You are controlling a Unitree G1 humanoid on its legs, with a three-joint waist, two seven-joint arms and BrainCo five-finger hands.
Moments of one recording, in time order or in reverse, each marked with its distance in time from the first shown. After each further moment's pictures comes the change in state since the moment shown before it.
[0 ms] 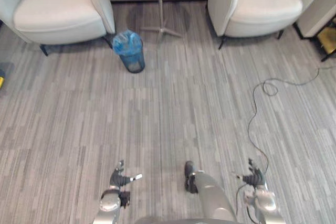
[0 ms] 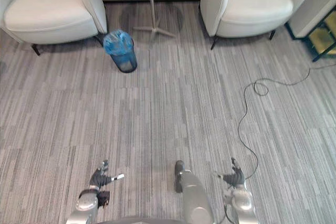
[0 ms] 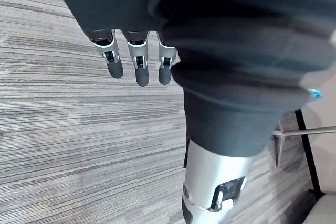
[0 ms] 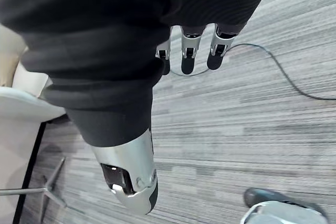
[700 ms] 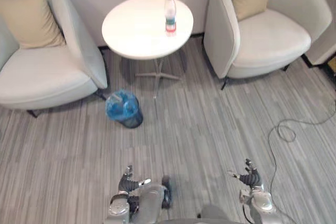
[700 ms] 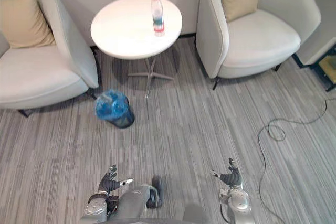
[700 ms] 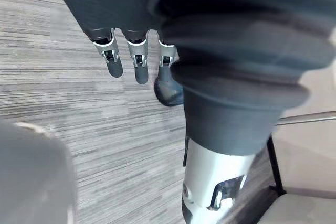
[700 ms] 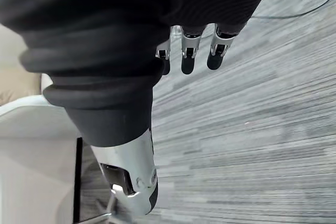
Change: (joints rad) left arm -0.051 0.002 -0.068 0.057 -0.019 0.007 0.025; right arm -0.019 0.028 0.002 0.092 0.023 0.006 -0.002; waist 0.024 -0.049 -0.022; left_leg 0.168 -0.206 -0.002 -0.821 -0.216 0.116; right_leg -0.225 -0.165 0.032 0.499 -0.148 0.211
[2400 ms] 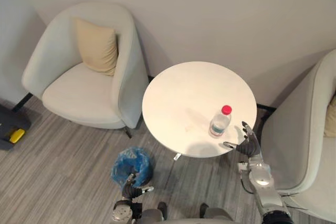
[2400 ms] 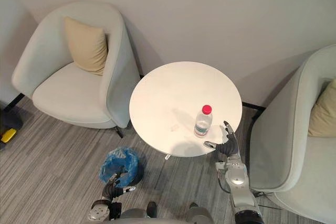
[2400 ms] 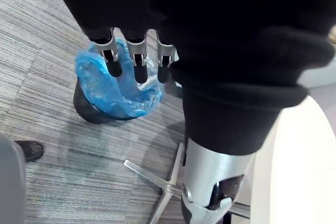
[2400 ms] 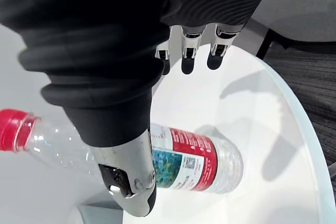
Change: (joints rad) left arm 0.071 -0.002 -0.038 0.052 0.012 -0.025 -0.009; right arm -0.140 -0.076 0.037 -0.236 -0.129 -0.041 -0.045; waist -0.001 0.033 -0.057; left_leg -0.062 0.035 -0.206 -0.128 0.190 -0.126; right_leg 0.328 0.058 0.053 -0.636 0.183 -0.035
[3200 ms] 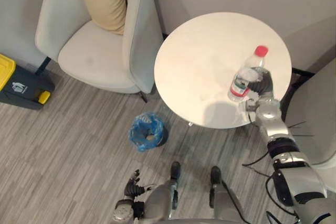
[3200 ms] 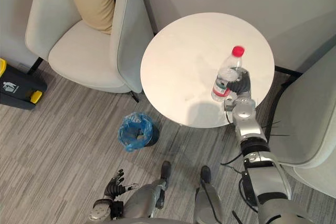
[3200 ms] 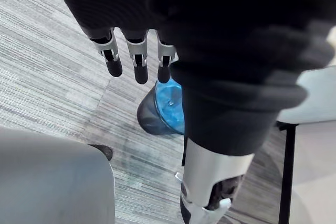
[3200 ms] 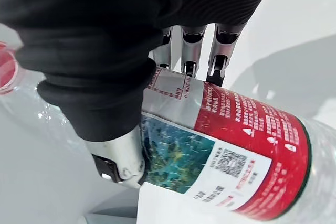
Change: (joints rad) left arm -0.014 0.001 -0.066 -0.039 -0.116 -0.025 -0.013; right arm -0.669 -0.276 0.113 0.376 0.215 0.010 -0.085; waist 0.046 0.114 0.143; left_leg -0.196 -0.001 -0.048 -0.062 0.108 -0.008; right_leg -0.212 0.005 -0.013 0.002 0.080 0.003
